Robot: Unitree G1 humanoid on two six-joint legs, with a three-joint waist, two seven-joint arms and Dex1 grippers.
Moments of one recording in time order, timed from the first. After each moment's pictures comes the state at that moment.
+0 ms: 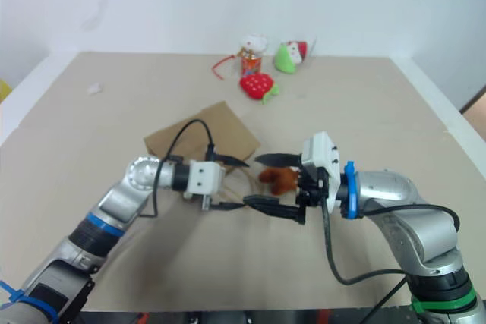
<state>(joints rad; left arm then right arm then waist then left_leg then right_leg) -0.60 0.40 -0.40 0.09 0.02 -0.13 -1.06 -0.24 -0.78 -0.06 -0.49 0.73 0.57 1.01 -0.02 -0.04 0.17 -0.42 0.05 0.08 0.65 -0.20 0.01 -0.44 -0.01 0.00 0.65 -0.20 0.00</state>
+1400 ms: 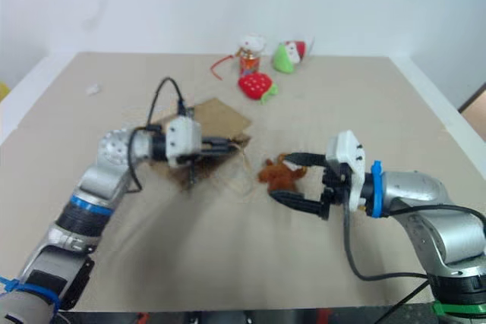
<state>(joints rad) -0.69 0.46 -0.16 0.00 -0.26 0.01 -1.11 -0.23 -0.80 -0.09 -0.43 0.69 0.58 0.99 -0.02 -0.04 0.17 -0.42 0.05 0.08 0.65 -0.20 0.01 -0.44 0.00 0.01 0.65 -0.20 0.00</state>
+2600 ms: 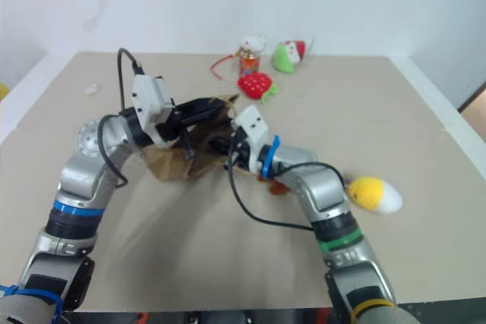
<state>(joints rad) -0.66 0.40 -0.08 -0.10 -0.33 0.11 -0.87 -0.64 -0.30 0.26 0.01 0.31 0.60 0.66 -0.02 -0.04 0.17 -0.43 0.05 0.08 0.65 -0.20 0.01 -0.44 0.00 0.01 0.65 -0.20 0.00</state>
